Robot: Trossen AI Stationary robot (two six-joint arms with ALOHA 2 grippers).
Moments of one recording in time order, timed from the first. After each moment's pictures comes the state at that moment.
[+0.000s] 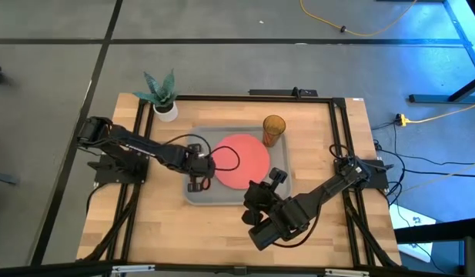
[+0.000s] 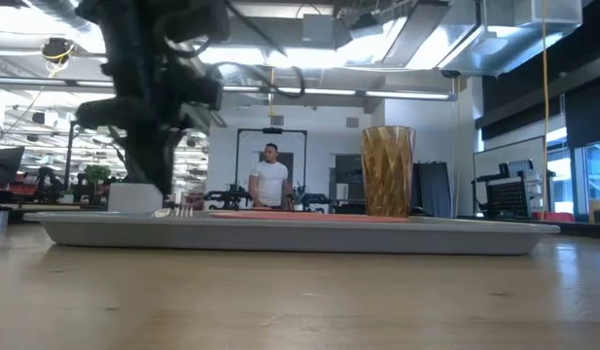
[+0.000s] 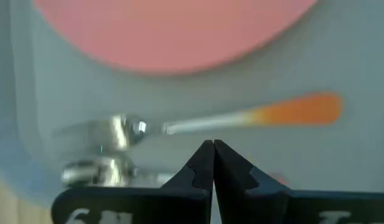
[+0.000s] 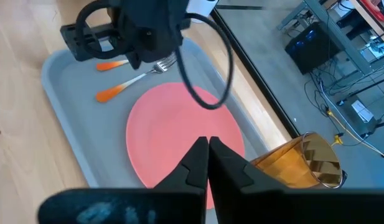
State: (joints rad) left arm -0.14 1.52 0.90 -0.68 -0.25 -0.20; right arm 0.59 2.15 2.25 -1.57 0.94 0.91
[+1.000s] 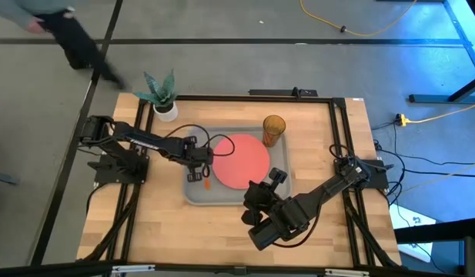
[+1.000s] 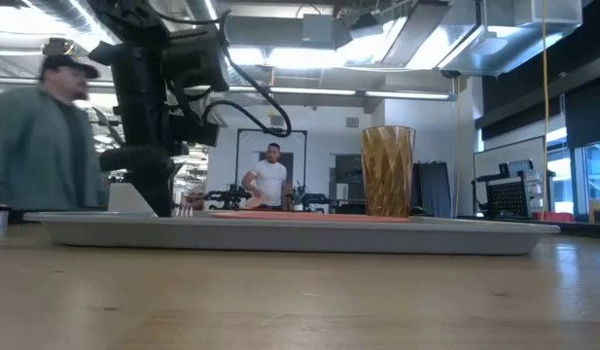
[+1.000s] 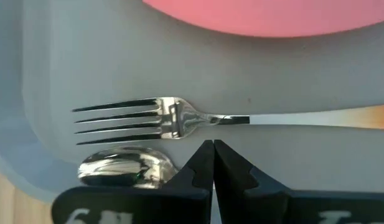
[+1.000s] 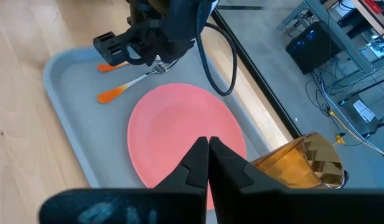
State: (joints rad) left arm 0.03 1.54 0.77 -0.56 -0.25 -0.15; right arm 0.59 2.15 2.25 -1.57 0.94 0.92
